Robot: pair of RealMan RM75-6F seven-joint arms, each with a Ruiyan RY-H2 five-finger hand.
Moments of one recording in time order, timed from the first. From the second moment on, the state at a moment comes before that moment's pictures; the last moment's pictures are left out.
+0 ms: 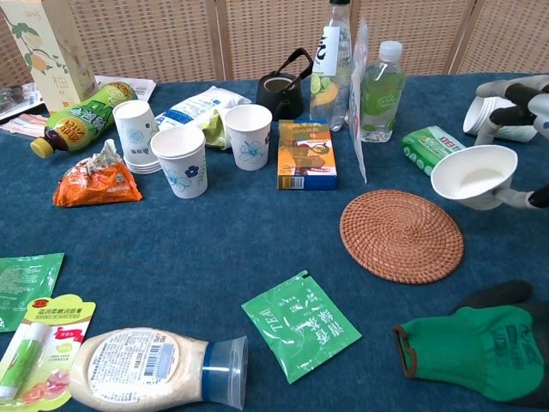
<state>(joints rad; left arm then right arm) 0.02 -0.91 0.10 -1.72 1.78 1.66 -0.19 0.34 -1.53 0.11 -1.57 -1.41 1.38 -0.55</state>
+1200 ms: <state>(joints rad) 0.02 -0.91 0.10 -1.71 1.78 1.66 -0.20 0.36 -1.59 0.09 -1.70 -1.34 1.28 -0.68</state>
